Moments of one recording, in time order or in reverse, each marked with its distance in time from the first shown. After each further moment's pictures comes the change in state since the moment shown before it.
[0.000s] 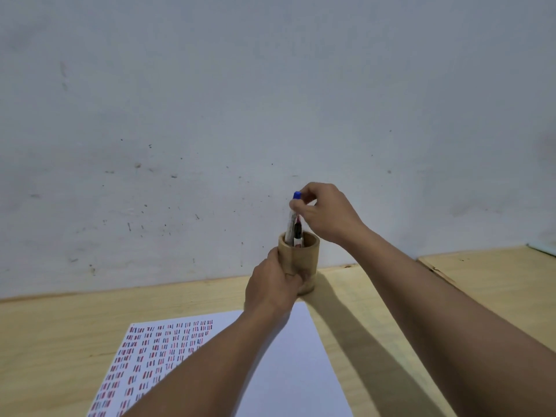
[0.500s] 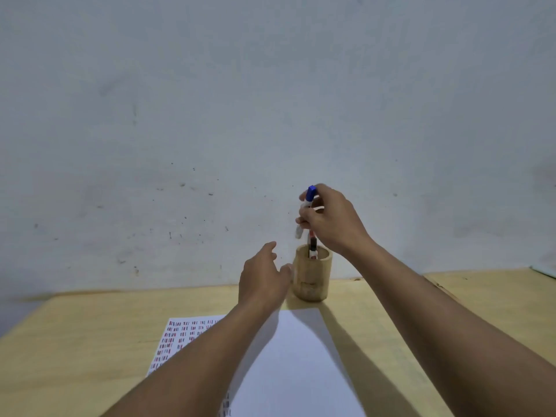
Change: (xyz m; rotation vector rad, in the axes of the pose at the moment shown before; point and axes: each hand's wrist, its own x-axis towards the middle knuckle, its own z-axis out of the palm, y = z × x) left_hand -0.021 0.004 -0.068 -0.065 0.124 0.021; right_hand -0.033 -0.059 -0.010 0.189 0.032 -0.075
